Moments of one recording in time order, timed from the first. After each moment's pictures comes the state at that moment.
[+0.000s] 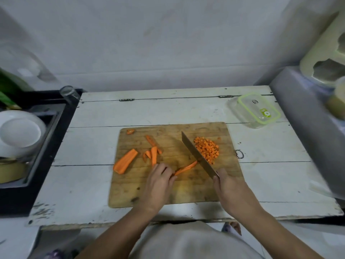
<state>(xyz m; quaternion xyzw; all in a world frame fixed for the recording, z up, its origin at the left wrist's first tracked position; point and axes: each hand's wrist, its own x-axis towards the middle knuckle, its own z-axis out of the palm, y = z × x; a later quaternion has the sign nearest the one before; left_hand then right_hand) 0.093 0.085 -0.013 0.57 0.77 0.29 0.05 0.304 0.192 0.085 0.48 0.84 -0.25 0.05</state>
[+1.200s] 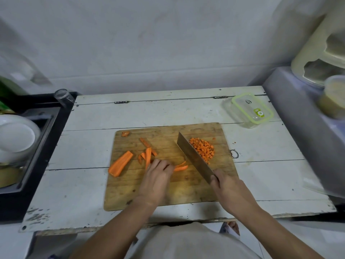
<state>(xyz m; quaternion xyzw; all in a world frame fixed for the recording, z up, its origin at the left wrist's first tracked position) 0.088 0.104 -0.009 0.63 0.76 0.14 0.03 0.310 0.198 0.091 0.48 0.83 -0.26 0.04</state>
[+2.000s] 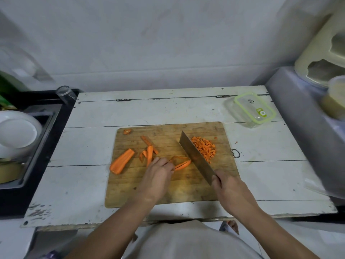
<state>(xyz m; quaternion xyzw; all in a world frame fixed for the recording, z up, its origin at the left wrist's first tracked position) 0.082 0.105 -0.002 0.60 0.76 0.22 0.08 0.308 0.193 0.091 0.49 0.82 -0.28 0.04</state>
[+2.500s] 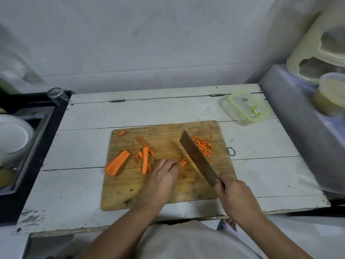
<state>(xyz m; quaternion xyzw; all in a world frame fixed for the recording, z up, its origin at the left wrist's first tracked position) 0.108 0.114 -0.010 0.65 0.72 0.23 0.06 0.325 0.182 0.088 0.54 0.80 -0.26 0.01</state>
